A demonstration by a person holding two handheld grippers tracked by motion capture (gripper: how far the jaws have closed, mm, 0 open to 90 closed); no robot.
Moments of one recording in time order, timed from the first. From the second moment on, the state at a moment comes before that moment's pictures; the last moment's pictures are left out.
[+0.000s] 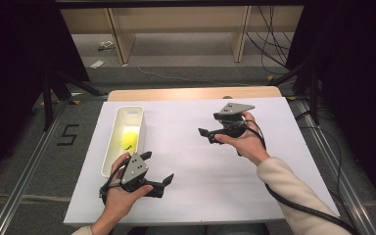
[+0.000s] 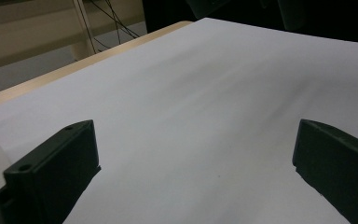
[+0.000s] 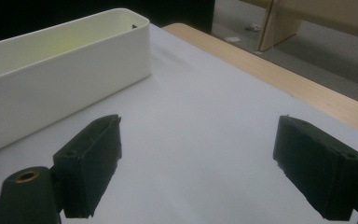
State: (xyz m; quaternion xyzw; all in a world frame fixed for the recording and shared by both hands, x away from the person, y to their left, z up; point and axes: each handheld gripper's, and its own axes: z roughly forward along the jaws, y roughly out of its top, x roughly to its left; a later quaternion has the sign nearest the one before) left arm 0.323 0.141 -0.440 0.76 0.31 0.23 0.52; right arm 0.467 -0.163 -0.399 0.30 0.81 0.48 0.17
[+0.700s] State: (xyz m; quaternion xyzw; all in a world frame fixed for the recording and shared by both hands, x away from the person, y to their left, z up) left arm 0.324 0.143 -0.439 0.76 0.31 0.23 0.52; right arm 0.446 -0.217 -0.403 0.32 0.80 0.48 0.19
